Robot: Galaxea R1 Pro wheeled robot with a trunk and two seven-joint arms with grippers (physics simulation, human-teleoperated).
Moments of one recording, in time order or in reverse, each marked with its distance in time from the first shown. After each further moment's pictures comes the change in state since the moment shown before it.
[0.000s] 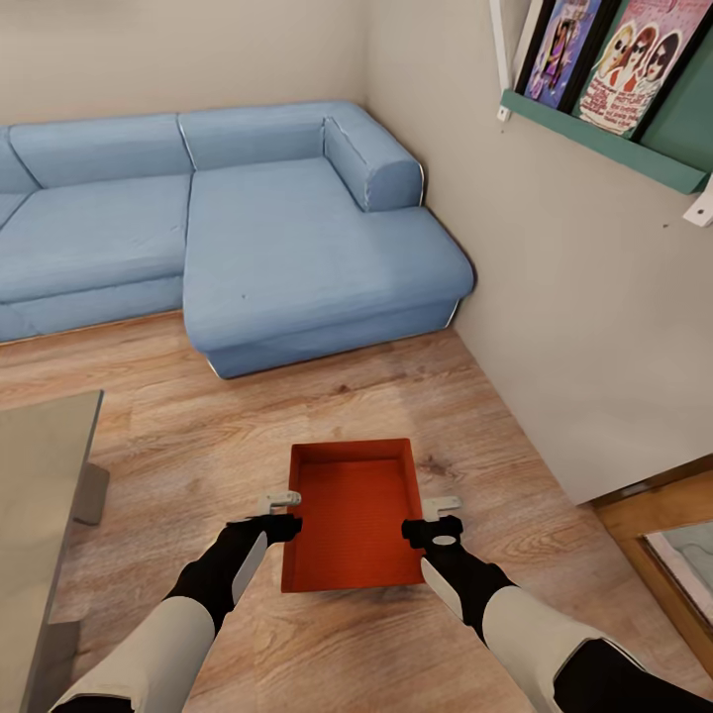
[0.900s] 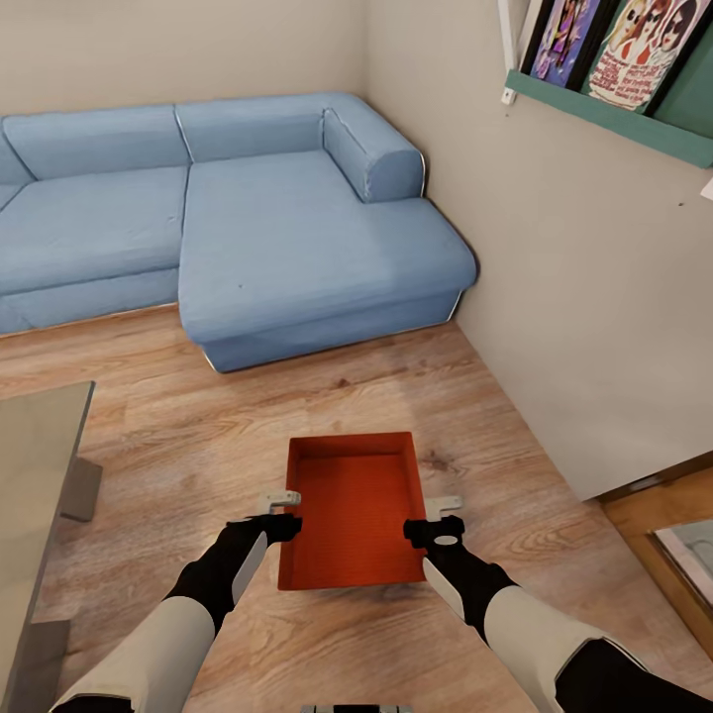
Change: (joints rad) left arm 0.000 0.000 -0.001 0.000 -0.003 -0.001 0.002; right arm 0.000 -0.006 -0.001 0.000 -0.001 0.000 0.000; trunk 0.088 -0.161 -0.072
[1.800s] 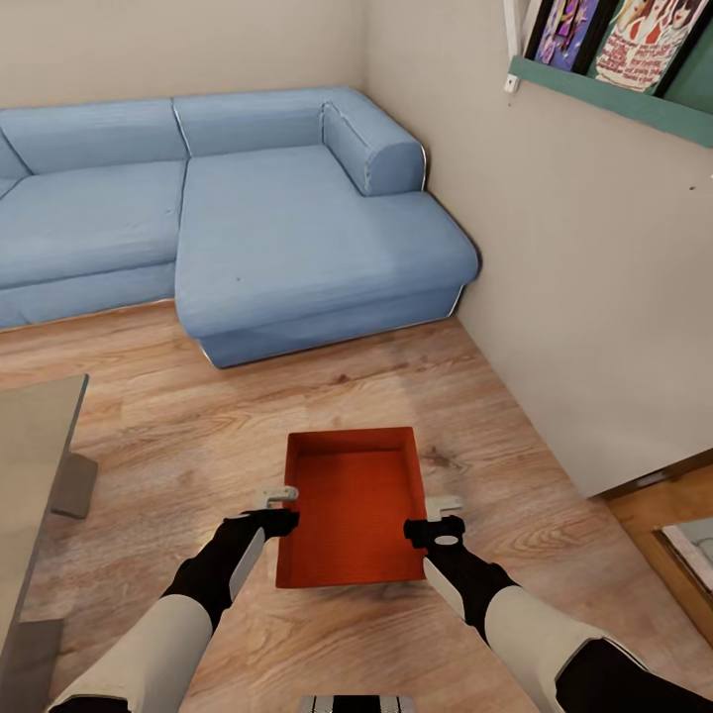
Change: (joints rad) left arm 0.000 0.008 0.000 -0.028 -0.003 0.002 0.002; right arm 0.000 -0.001 0.001 0.000 0.001 0.000 0.001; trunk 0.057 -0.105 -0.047
